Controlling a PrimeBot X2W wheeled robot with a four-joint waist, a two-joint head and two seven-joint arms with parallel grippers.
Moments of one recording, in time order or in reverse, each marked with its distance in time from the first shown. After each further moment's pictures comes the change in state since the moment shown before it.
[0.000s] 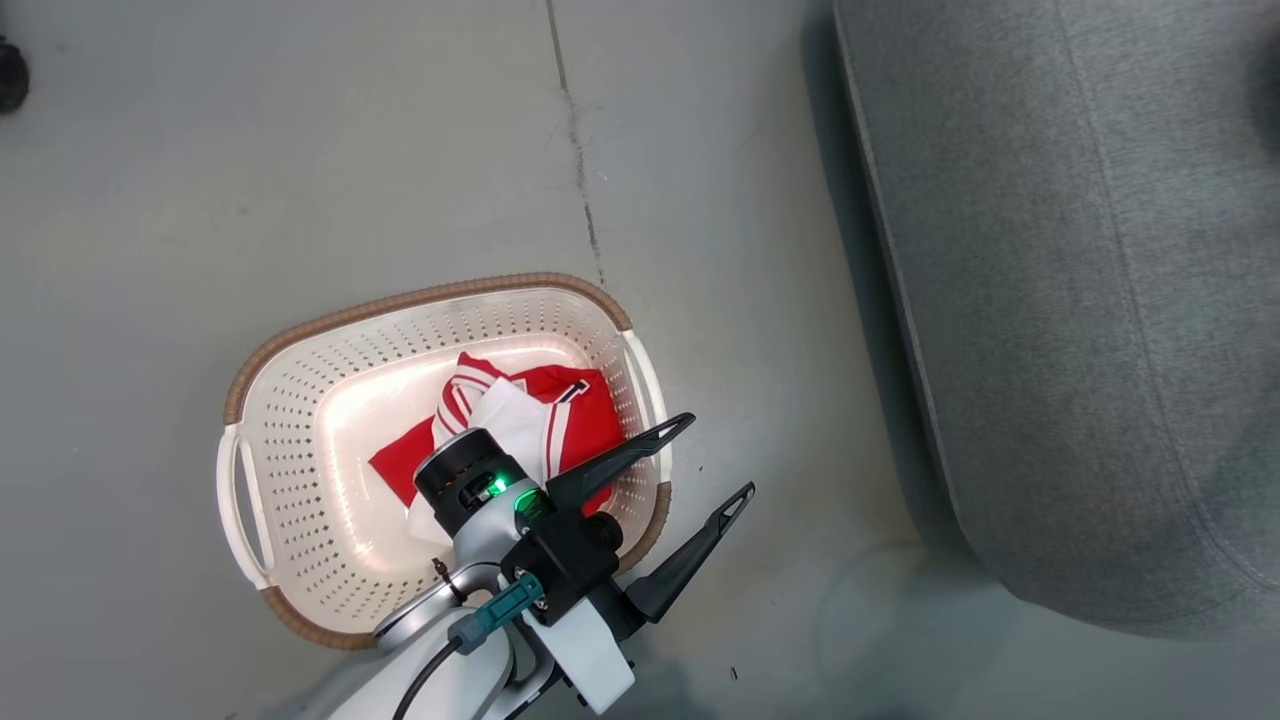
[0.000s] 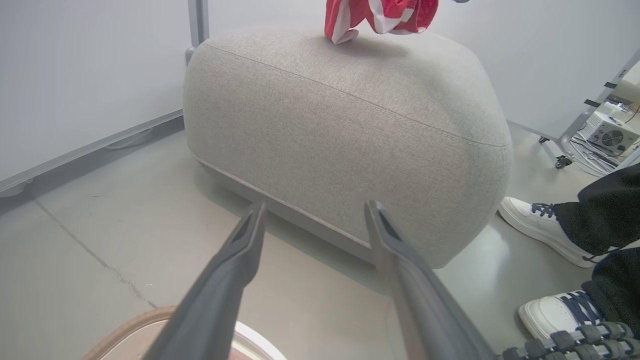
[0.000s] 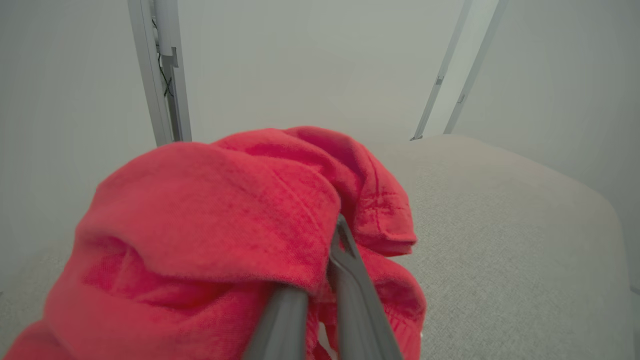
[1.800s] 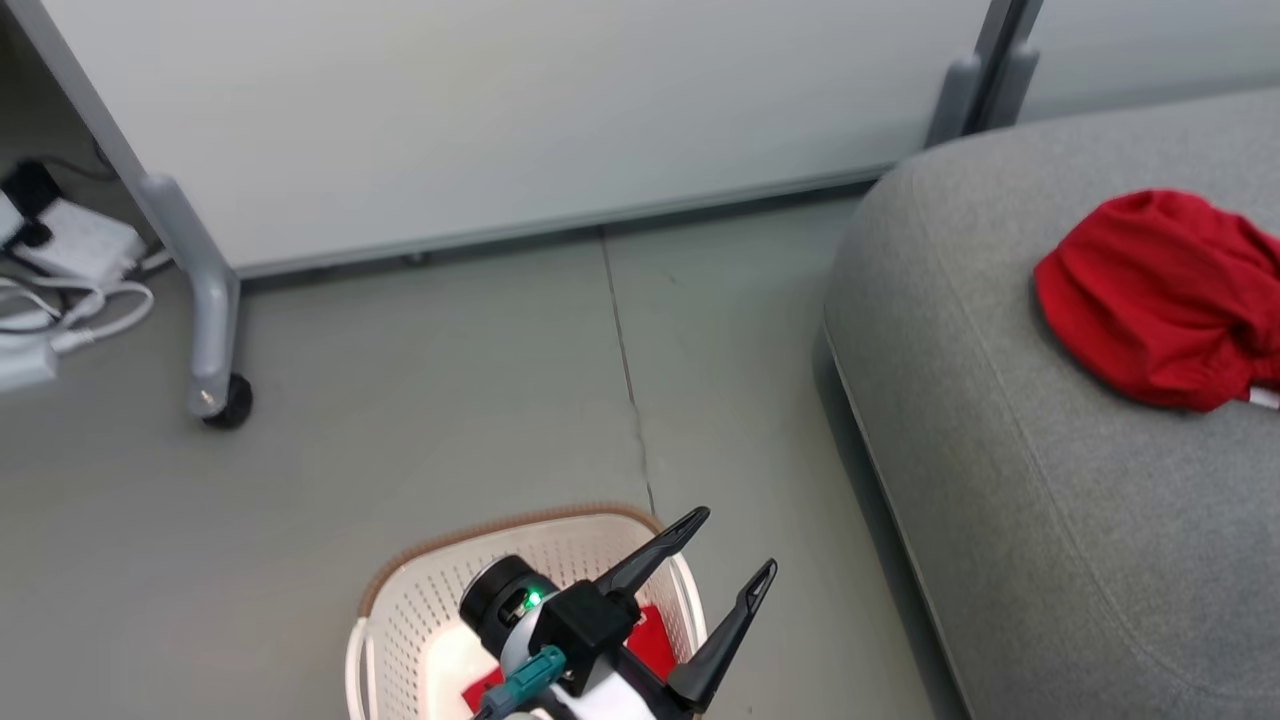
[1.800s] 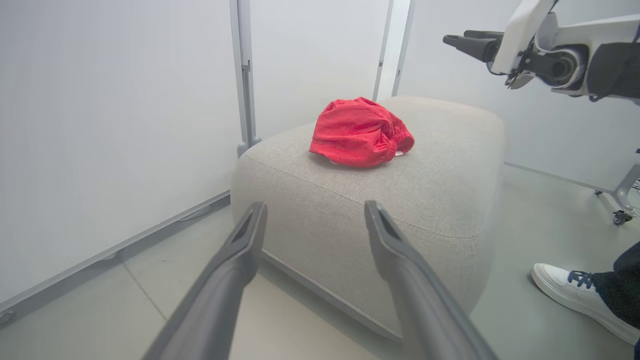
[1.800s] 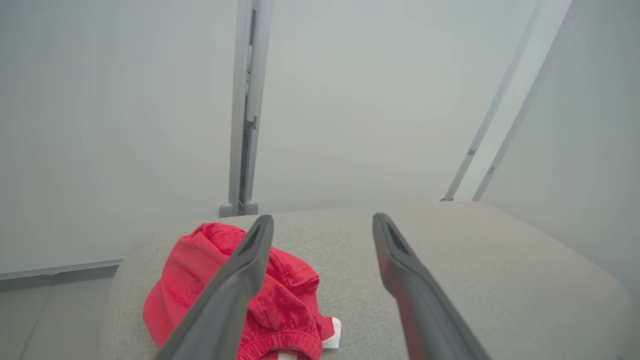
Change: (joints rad) left arm 0.215 -0.174 0.119 0.076 -0.029 0.000 0.000; right arm 0.424 -0.114 0.385 -0.149 0.161 0.000 0.000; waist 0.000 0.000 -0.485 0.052
